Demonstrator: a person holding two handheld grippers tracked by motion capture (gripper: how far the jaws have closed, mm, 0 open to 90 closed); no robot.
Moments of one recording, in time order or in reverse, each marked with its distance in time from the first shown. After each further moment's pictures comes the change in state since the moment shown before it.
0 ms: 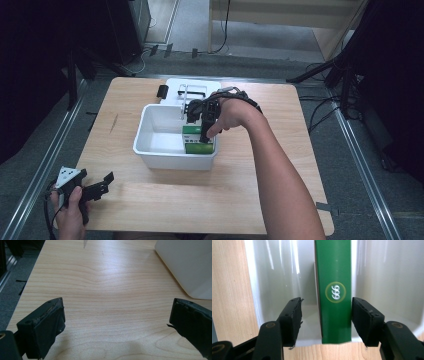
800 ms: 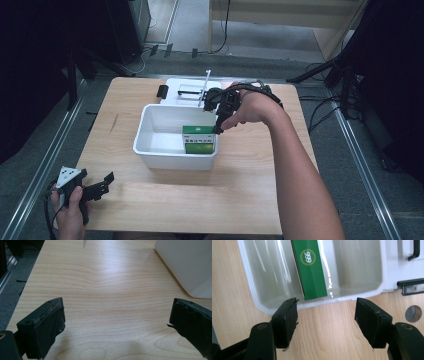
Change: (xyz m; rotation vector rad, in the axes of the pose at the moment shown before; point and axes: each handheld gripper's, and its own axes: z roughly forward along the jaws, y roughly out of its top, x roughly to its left) left arm -0.001 0.000 0.000 0.006 0.002 0.008; right arm -0.008 -0.040 -0.037 -0.071 -0.076 0.116
